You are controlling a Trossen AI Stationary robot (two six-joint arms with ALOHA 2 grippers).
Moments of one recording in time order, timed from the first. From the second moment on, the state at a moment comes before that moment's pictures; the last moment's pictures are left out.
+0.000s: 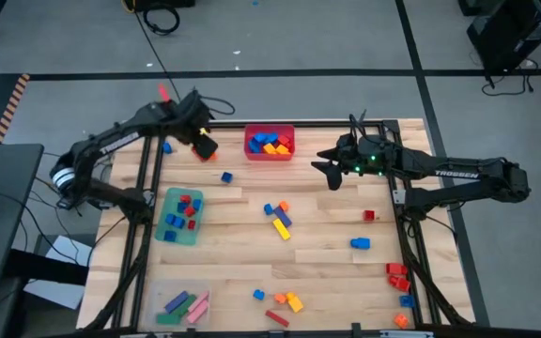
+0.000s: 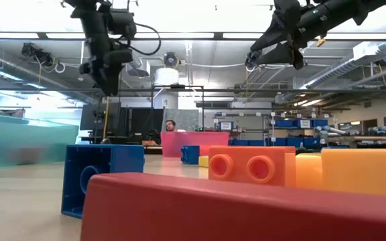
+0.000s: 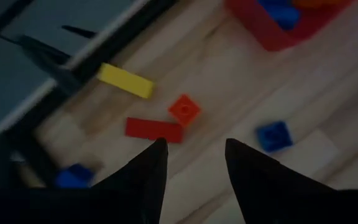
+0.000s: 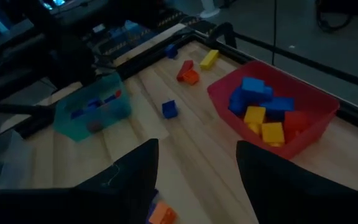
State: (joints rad) left arm 0.70 1.33 1.19 -1.02 -0.13 -0.14; right arm -0.25 0.99 0.72 -0.14 0.08 0.40
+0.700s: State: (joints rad) left arm 0.54 1.55 1.07 -0.46 0.10 -0.45; right arm -0.25 0.99 0.72 -0.14 0.08 0.40
